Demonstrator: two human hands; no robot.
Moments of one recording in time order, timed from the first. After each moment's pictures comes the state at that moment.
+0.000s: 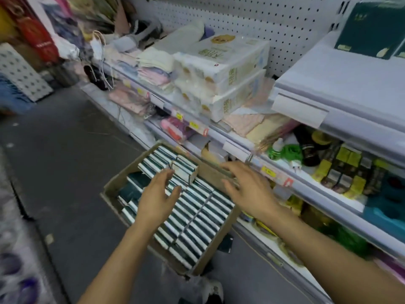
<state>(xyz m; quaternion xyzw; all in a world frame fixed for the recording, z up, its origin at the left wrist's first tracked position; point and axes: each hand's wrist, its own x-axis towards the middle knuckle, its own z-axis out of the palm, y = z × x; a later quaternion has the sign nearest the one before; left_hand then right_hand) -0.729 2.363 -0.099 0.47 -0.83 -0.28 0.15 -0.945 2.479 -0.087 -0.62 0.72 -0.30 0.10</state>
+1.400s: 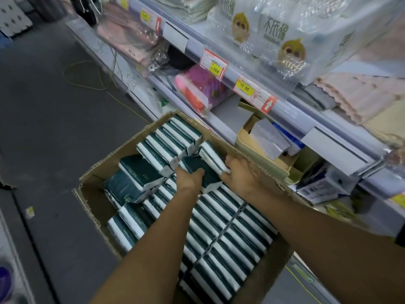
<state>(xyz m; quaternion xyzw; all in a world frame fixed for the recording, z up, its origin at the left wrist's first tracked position) -0.802 2.180 -0.356 0.69 -0.35 -0.60 0.18 -0.929 2.242 -0.317 -0.55 0.81 -0.06 0.19</state>
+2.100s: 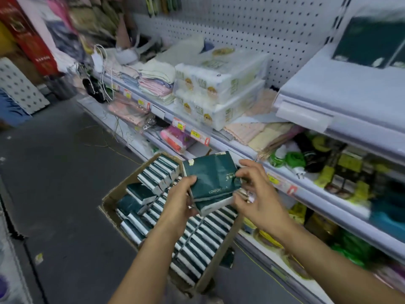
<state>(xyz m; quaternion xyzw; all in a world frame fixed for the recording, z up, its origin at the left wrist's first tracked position) -0.774 2.381 -0.076 0.48 -0.41 -0.73 0.26 -0.933 2.489 -0.091 -0.54 0.67 -0.48 0.15</state>
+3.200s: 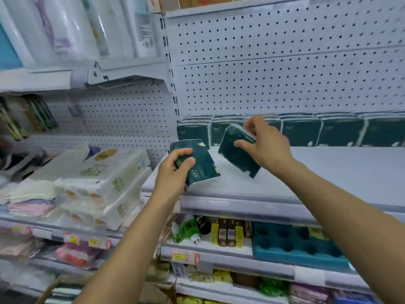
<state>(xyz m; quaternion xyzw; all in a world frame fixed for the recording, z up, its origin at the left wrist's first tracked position) -1.027 2.455 0.109 0.15 -0.72 -0.60 0.29 -1.155 2.633 0.151 -0.27 0.90 -0.30 -0.17</state>
